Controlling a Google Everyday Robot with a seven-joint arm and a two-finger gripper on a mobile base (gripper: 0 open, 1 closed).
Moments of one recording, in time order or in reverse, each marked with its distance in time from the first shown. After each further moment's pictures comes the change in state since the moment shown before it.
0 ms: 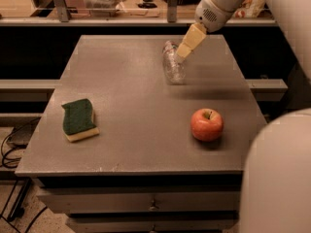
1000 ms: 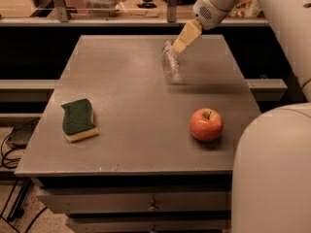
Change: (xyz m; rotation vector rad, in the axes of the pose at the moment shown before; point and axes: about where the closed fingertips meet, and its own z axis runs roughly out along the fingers) arm -0.013 -0.017 0.009 0.014 -0.041 0.064
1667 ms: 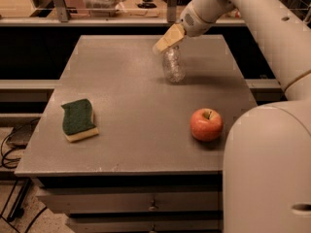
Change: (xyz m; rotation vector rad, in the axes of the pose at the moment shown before) arm -0.027 -0.006 0.053 -0.044 -0.093 0.249
